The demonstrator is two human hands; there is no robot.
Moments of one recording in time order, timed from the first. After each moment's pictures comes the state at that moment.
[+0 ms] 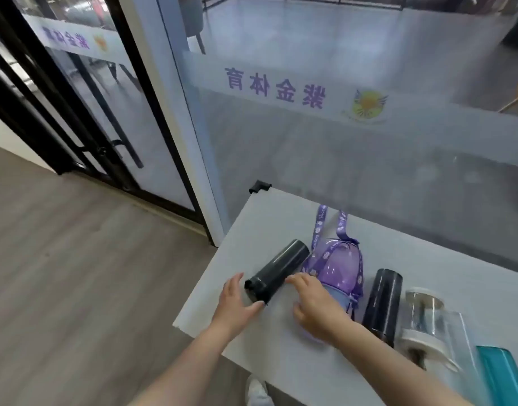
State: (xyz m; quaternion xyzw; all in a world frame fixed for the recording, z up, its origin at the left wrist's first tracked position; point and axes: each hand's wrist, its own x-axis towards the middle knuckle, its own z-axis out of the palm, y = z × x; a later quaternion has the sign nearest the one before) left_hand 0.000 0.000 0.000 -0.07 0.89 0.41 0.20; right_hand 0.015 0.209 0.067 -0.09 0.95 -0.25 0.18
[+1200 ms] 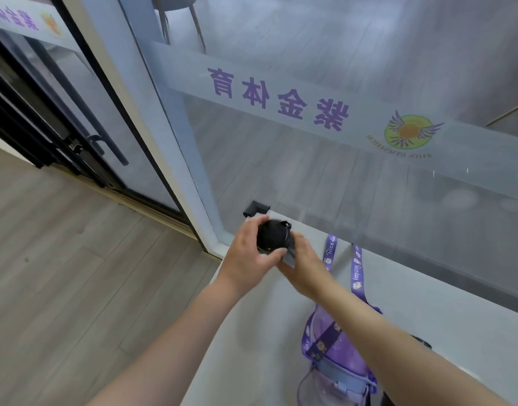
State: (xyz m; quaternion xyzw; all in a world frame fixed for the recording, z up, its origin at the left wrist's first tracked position) left_hand -0.206 0.053 0.082 0.09 0.88 0.47 0.00; right_hand -0.198 0.212 0.036 0.00 0.89 -0.45 0.10
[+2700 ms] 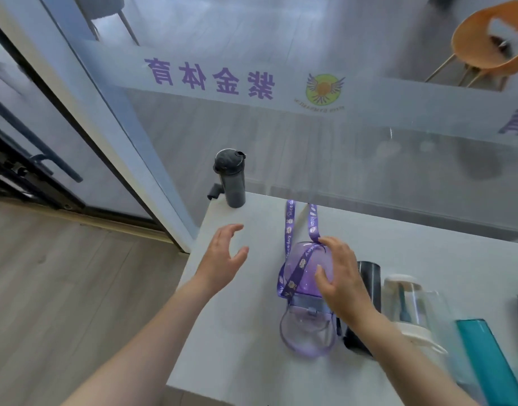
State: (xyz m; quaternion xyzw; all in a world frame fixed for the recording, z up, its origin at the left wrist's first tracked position) left_hand -0.141 0.043 0.055 0.12 0.88 0.43 0.14; right_hand -0.021 0.275 0.075 0.10 0.91 -0.38 -0.10
